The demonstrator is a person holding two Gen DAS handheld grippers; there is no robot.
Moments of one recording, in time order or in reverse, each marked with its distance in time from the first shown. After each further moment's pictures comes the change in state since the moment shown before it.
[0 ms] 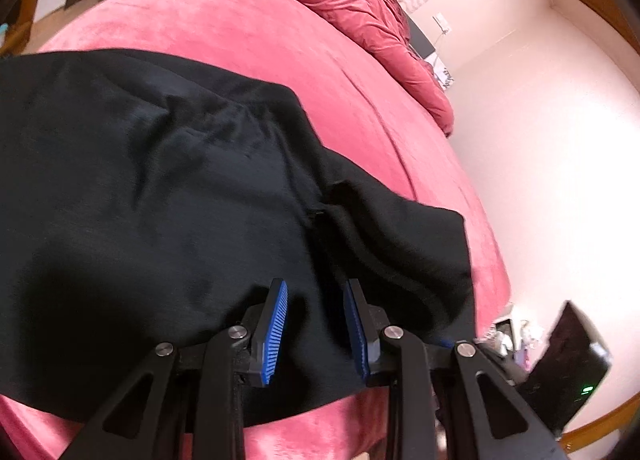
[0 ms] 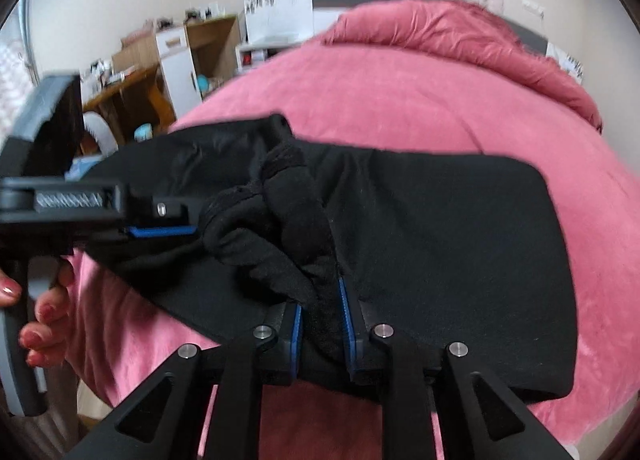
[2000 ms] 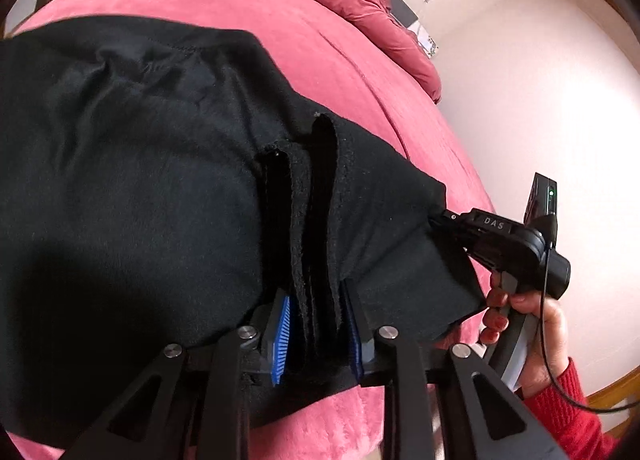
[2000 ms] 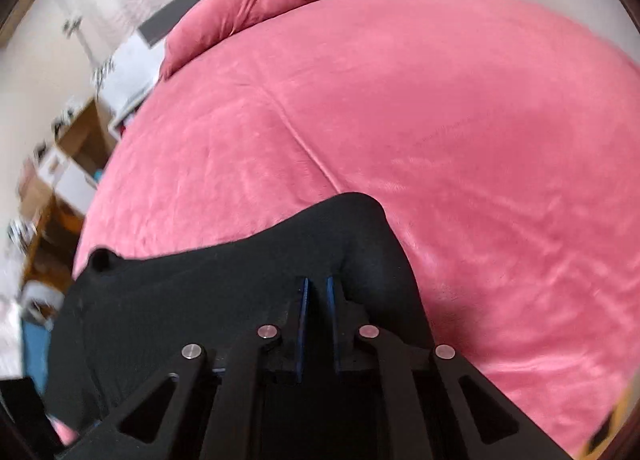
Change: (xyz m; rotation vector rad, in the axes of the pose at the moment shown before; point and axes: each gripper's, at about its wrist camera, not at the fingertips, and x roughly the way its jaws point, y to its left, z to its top) left arm 0.041 -0.023 -0.014 0.105 0.082 -0.002; right arm 0.033 -0.191 0.036 0.644 0.008 -0.083
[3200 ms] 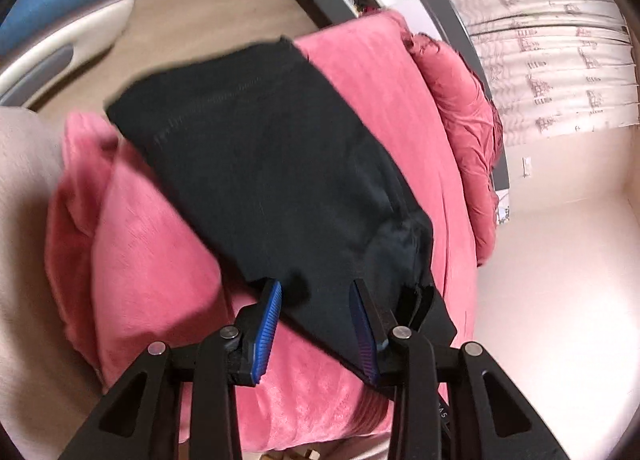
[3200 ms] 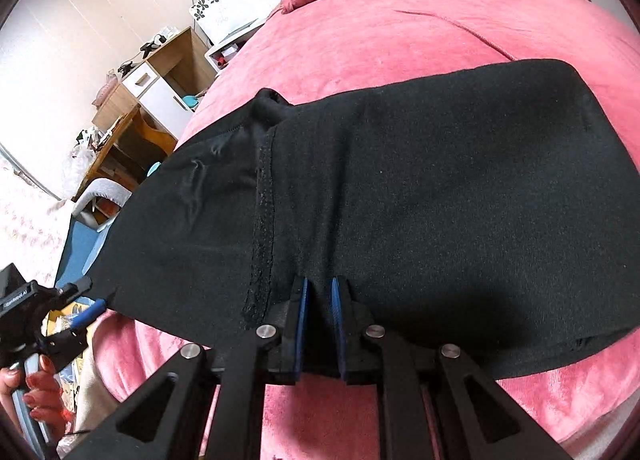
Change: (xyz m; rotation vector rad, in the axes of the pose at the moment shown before) left arm -0.185 0.139 -0.038 -0.669 -0.260 0.072; right arm -0.016 0.128 -0.130 -0.272 0.149 0.236
